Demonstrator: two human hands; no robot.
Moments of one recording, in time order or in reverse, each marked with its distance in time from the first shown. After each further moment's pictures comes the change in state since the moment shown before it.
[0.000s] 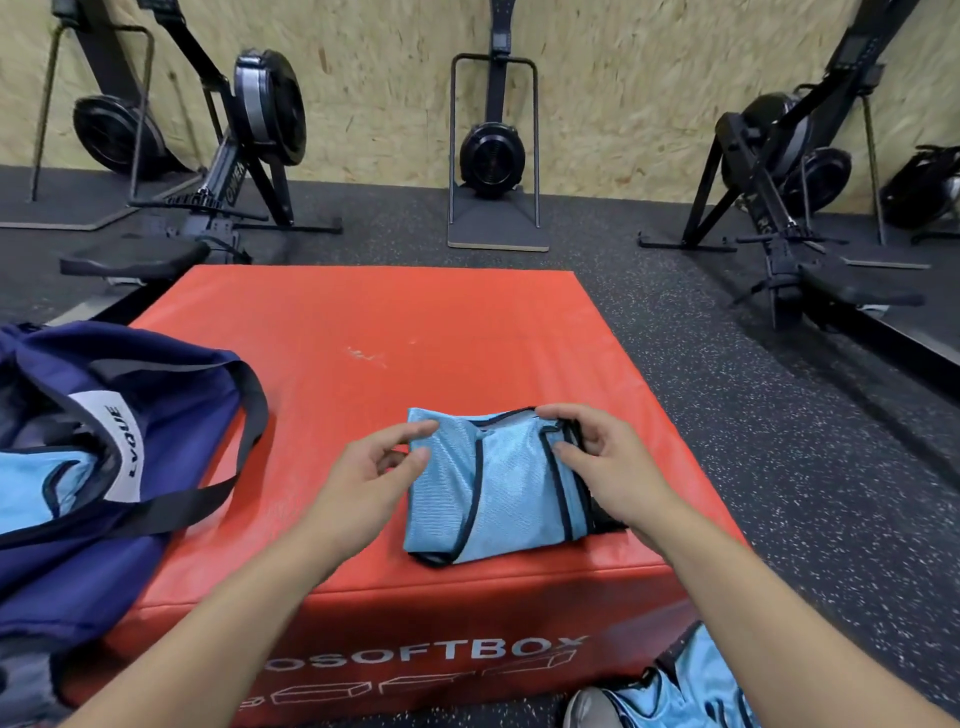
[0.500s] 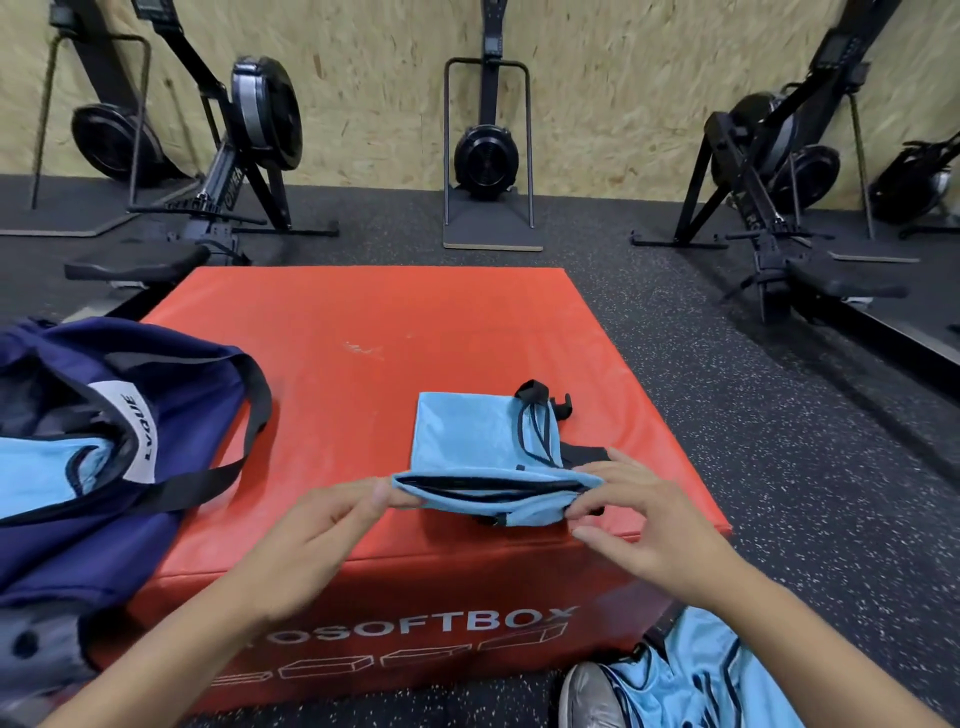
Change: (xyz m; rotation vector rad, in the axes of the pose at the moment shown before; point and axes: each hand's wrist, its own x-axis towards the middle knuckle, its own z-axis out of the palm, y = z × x) left_hand -0.081 0.032 -0.023 0.231 -0.250 0.146; right_hand -0.089 0.010 -0.041 -0.534 -0.114 -0.405
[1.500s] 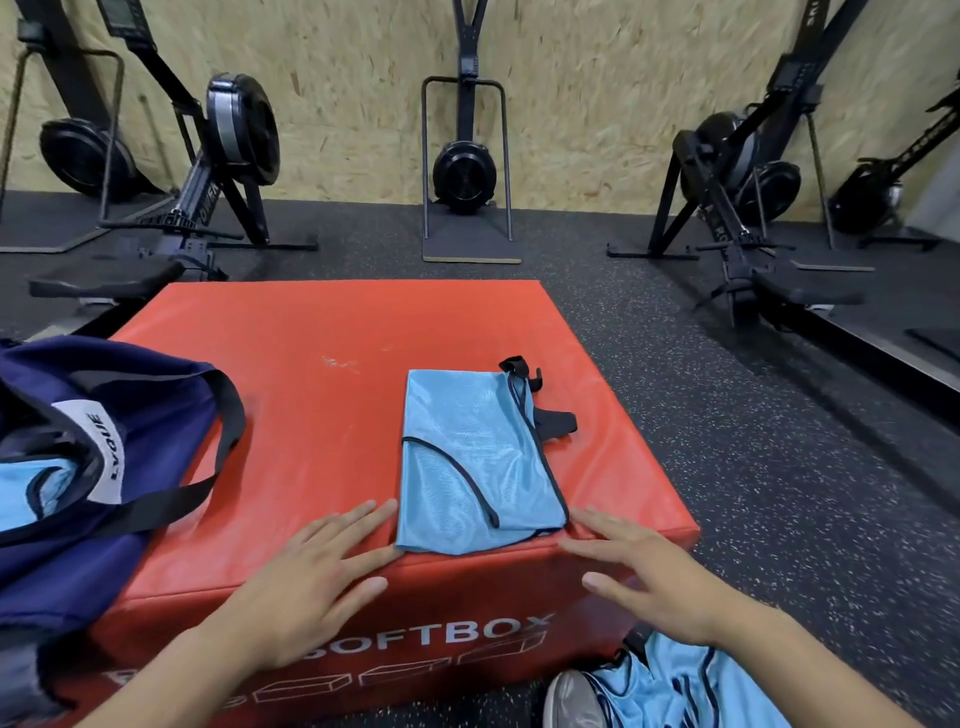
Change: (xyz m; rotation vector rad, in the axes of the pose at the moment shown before) left_hand 0.002 -0.085 0.017 0.933 -0.241 0.110; right_hand -0.048 0.038 -0.003 -0.182 -0.465 0.252
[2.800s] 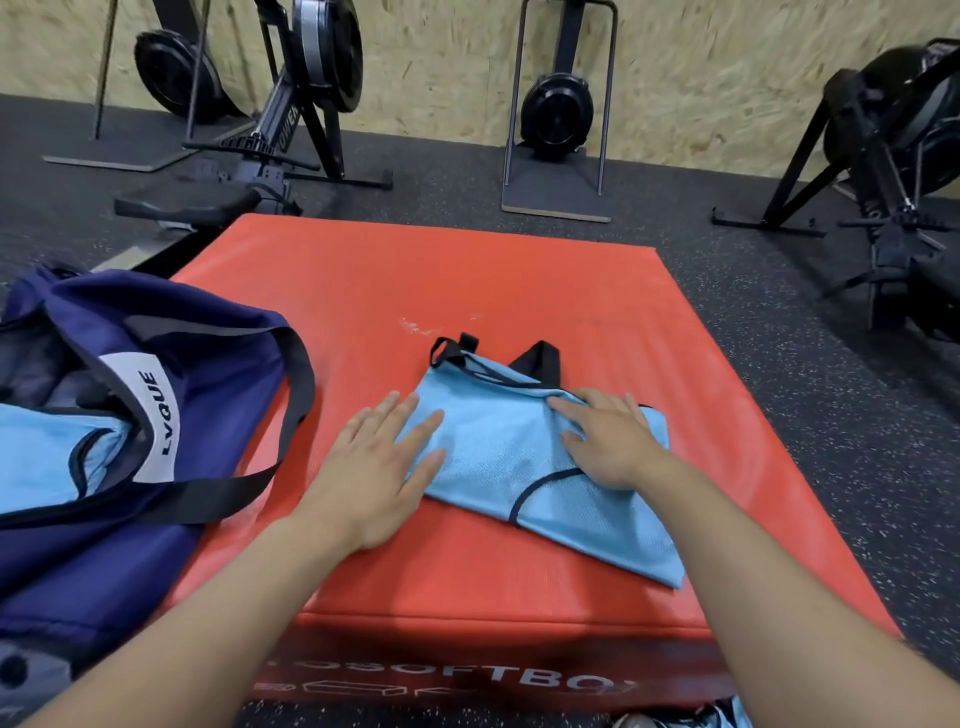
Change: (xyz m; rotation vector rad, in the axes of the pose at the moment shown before) left_hand 0.080 -0.087 -0.005 -0.077 0.169 -0.394; right_hand 0.257 -0.052 -0.012 -0.210 0.010 0.220
